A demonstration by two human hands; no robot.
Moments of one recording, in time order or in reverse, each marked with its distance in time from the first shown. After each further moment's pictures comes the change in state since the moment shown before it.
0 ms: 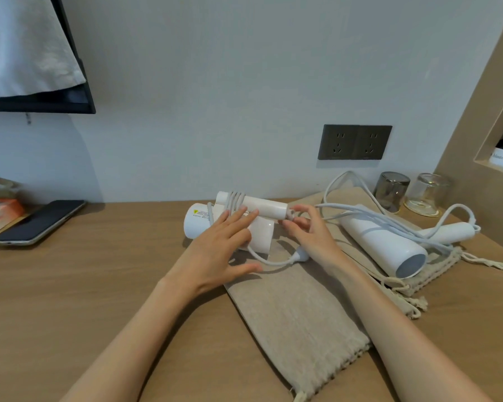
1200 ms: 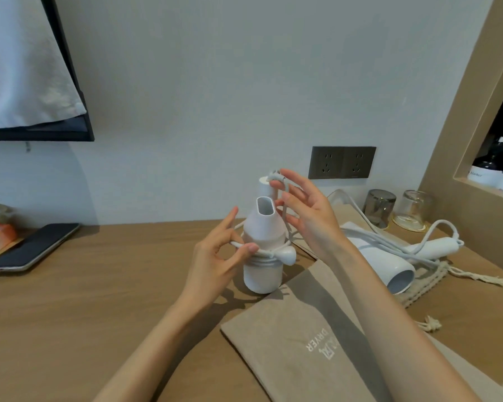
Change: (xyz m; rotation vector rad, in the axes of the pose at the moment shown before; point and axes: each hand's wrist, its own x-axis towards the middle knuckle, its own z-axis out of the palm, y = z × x) left_hand 0.015 0.036 -0.014 -0.786 0.453 -0.313; right_hand -0.006 -0.087 -0.001 0.387 -0.059 -0.223
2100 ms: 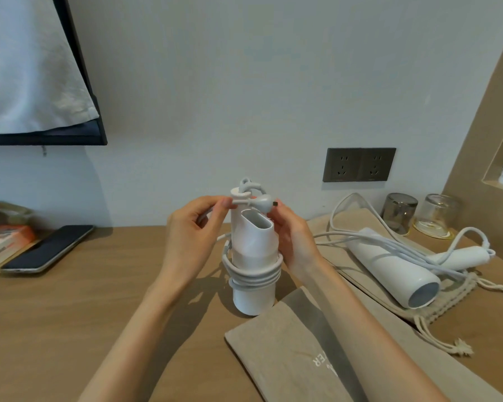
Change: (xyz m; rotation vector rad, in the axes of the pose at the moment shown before) left_hand 0.033 0.037 -0.035 0.155 0.251 0.020; right_hand 0.011 0.044 0.036 0.221 -0.011 0.234
